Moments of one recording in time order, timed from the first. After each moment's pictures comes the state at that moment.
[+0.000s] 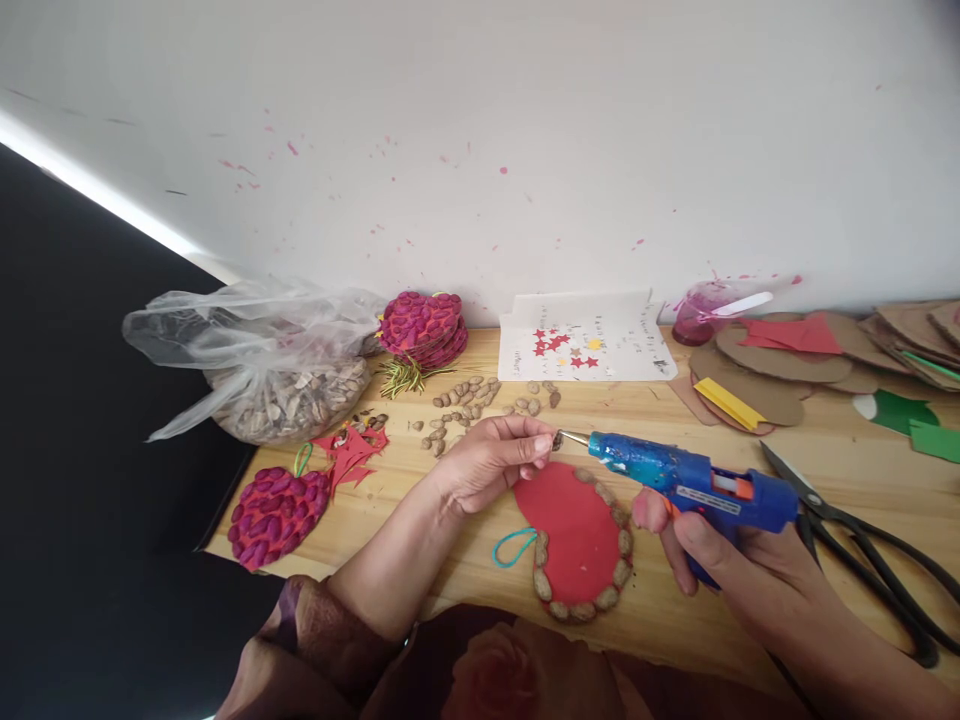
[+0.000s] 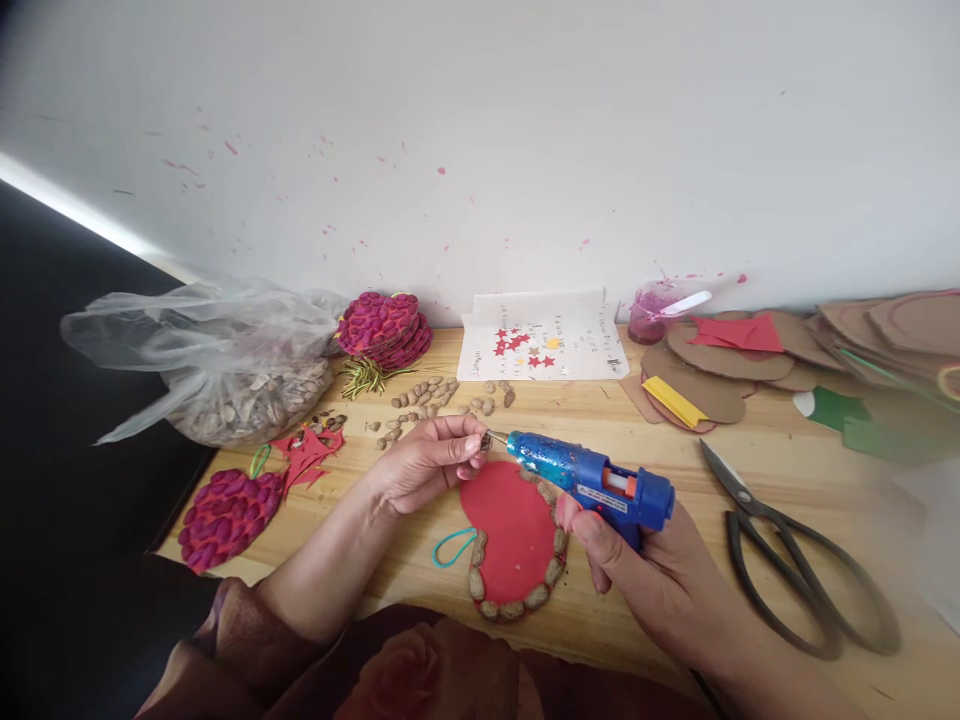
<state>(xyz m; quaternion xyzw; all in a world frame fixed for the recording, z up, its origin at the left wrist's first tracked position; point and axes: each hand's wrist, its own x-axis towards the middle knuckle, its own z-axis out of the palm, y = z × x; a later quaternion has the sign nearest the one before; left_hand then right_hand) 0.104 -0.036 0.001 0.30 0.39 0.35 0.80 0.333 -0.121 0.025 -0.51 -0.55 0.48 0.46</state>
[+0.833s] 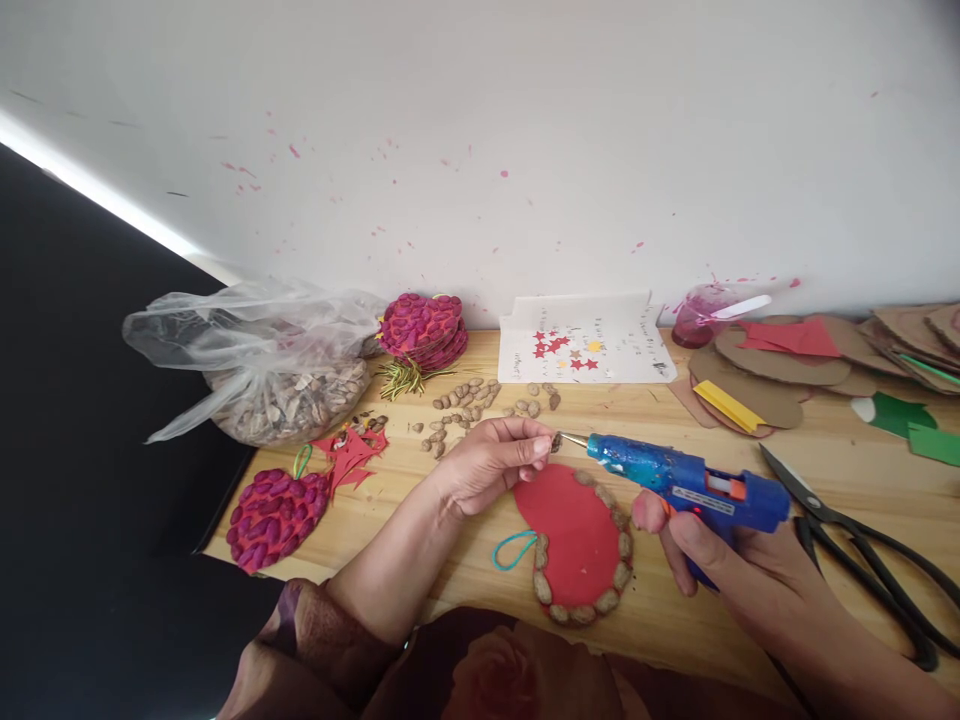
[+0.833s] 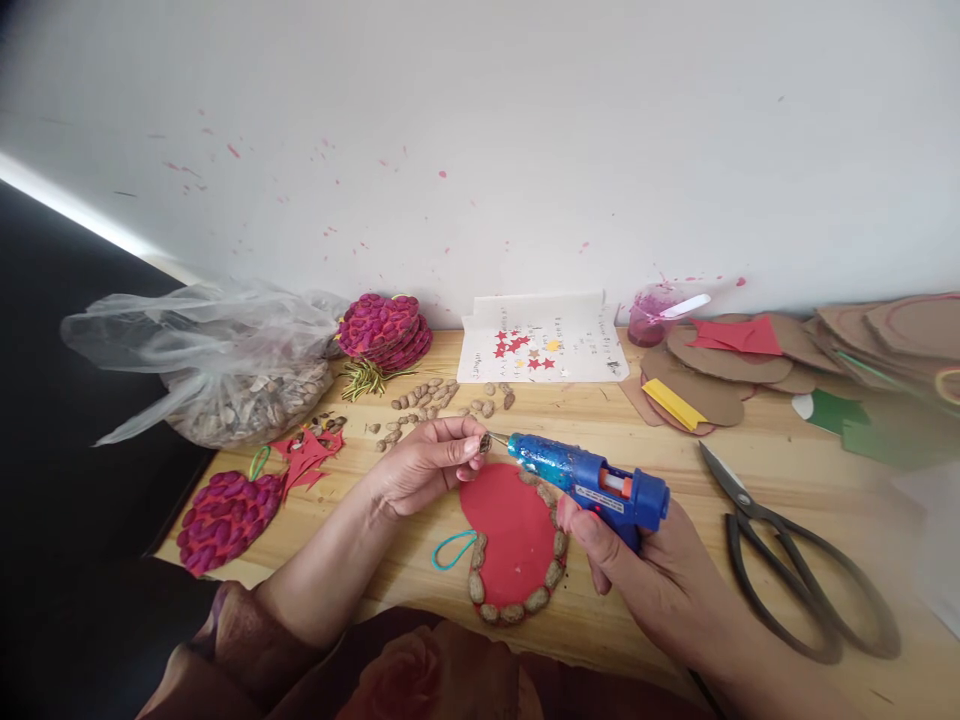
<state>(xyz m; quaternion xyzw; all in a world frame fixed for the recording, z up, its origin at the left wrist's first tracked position) 0.104 -0.036 0.000 0.29 0.37 0.36 0.80 0.343 -0.118 0.013 -0.50 -0.58 0.48 0.42</state>
